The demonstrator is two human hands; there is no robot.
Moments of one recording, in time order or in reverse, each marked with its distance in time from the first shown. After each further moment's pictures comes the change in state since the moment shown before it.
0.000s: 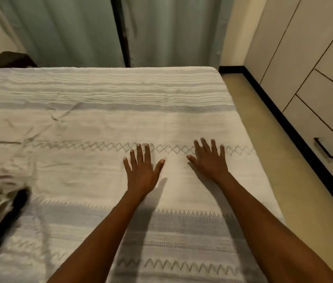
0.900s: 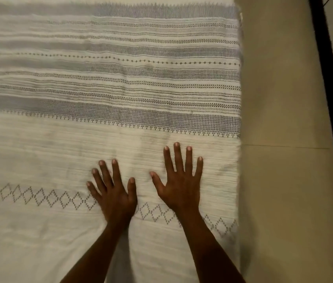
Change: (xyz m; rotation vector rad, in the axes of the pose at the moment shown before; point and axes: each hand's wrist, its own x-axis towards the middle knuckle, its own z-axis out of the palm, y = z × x) left_hand 0.164 0.089 0.125 0.239 0.081 -0.367; right_hand 0.165 0.071 0.025 0.062 0.135 -0.055
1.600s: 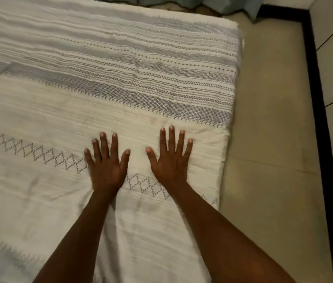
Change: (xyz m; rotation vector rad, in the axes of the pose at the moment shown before) left_hand -0.016 0.001 -0.007 -0.011 -0.003 0.000; right_hand -0.004 0.010 0.005 0.081 -0.021 -0.098
